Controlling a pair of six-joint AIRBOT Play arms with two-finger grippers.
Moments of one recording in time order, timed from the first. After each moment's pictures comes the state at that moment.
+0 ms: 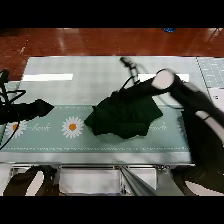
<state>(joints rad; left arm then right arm) 0.18 -0.66 0.71 1.07 -1.18 -1.45 0.43 -1.30 1.21 -0.92 1.00 1.41</state>
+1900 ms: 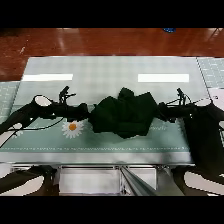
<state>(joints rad) -0.18 -1.29 0.67 0.63 -0.87 -1.38 -0.14 -1.37 0.67 -0.68 0.91 1.24</state>
